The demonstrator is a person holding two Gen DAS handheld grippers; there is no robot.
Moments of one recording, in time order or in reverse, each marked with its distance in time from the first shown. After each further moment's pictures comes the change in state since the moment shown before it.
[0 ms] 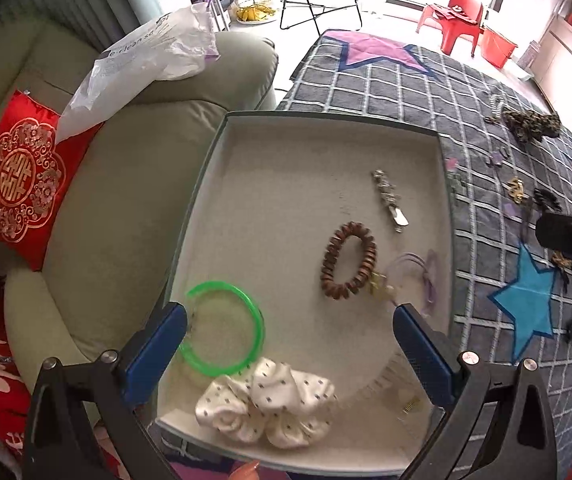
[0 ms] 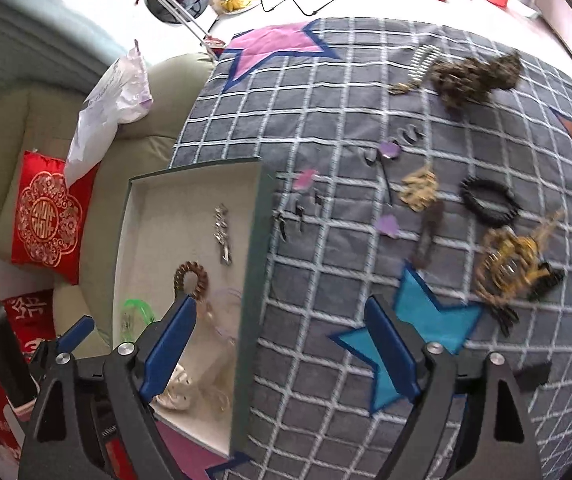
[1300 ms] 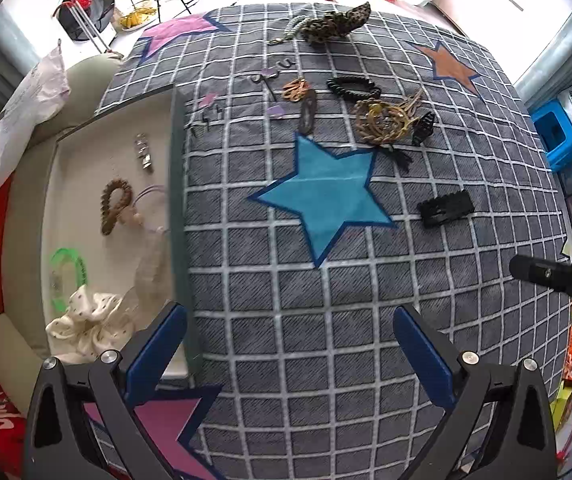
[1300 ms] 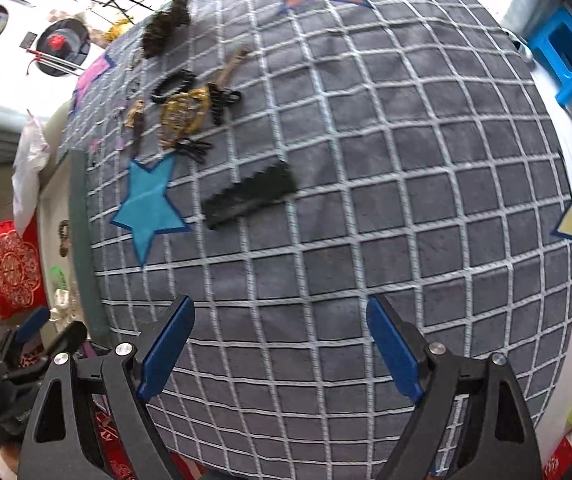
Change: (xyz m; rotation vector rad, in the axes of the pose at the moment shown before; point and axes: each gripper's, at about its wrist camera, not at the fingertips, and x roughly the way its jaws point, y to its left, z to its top) left arm -0.059 -0.177 -0.068 0.292 0.109 -0.172; right arm -0.085 -0.217 -0.141 0.361 0.066 -0.108
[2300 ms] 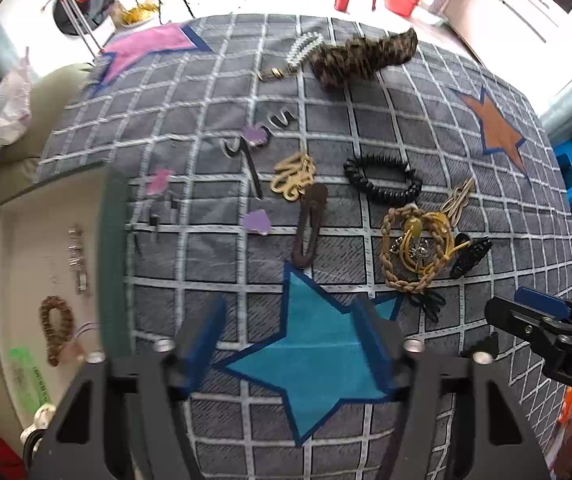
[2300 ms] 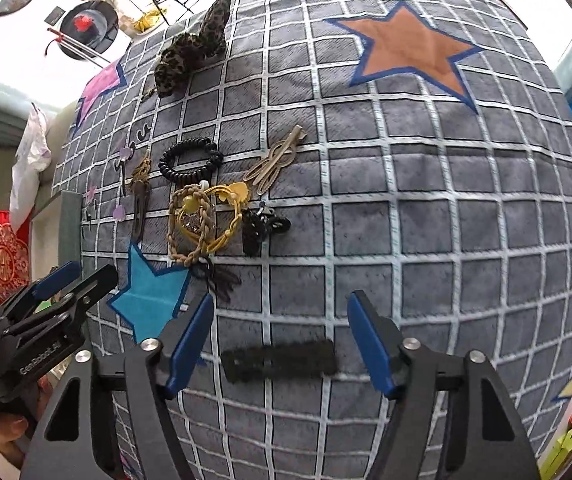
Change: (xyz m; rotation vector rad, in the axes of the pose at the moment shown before) left arm 0.084 -0.001 0.119 -0.072 -0.018 -0.042; right arm 0.040 0.050 0.112 -0.171 -0.048 -0.006
